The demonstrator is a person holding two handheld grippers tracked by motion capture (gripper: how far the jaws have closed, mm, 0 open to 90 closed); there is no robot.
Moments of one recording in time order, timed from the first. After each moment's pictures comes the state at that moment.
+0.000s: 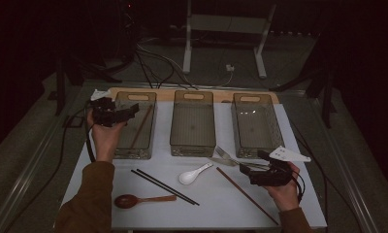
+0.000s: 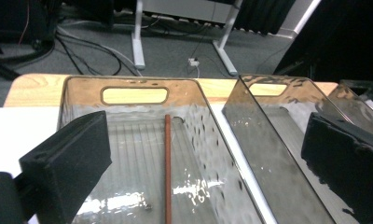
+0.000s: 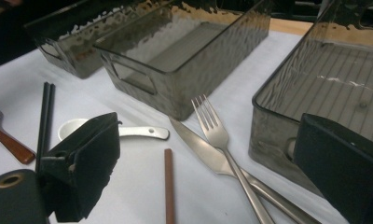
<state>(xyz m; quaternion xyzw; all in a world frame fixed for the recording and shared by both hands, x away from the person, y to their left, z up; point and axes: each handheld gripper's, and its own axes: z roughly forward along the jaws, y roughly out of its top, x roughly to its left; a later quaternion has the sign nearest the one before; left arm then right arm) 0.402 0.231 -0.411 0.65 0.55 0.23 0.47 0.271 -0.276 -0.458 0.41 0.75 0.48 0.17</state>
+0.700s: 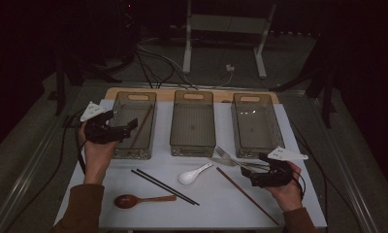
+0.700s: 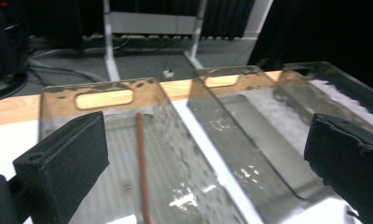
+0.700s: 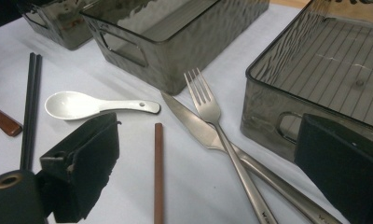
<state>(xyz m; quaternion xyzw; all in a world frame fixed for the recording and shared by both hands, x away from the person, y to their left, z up) 0.337 0.228 -0.404 0.68 0.47 0.23 0.51 0.275 -0.280 -0.462 0.41 0.78 0.44 0.16</state>
